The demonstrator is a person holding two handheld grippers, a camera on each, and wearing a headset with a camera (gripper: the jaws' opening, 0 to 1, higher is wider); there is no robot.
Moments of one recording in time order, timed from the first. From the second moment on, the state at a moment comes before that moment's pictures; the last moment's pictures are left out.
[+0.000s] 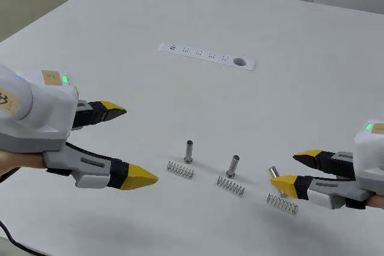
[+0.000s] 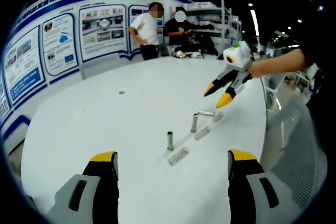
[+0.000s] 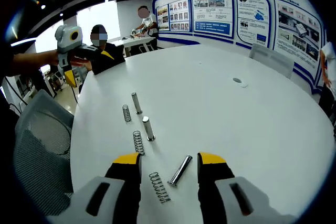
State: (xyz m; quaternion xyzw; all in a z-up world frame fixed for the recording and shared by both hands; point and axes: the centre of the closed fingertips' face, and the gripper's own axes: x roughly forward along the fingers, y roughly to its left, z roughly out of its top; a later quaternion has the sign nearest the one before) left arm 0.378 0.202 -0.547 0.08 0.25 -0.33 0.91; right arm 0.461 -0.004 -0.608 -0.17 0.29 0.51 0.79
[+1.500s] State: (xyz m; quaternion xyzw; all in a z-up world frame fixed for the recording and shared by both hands) left arm 0.371 0.218 -0.563 0.02 0.25 -0.31 0.92; right arm 0.486 -0.005 -0.663 -0.18 0.40 0.38 0.81
